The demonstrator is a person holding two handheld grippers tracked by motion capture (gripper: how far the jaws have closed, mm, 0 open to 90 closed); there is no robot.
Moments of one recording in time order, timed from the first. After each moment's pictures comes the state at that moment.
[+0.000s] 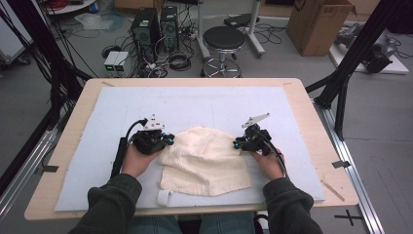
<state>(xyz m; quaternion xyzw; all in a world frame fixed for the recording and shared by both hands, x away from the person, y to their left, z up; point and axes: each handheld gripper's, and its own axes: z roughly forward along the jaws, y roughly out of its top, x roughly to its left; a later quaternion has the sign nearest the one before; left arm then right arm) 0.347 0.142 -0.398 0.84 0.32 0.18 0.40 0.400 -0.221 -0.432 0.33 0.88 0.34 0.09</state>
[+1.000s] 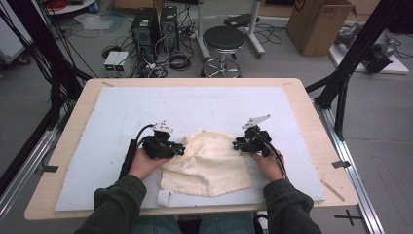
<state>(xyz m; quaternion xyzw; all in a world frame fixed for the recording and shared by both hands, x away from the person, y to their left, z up) 0.367 0.129 -0.418 0.83 0.35 0.05 0.43 0.397 -0.221 -0.433 0.33 0.87 0.34 0.10</state>
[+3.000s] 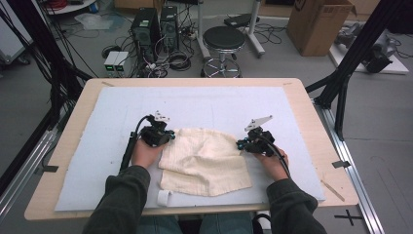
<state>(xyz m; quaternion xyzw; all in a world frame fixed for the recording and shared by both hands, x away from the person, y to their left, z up) 0.404 0.135 -0.438 0.82 0.41 0.18 0.35 0.396 -0.230 -0.432 0.30 0.89 0.34 0.10</state>
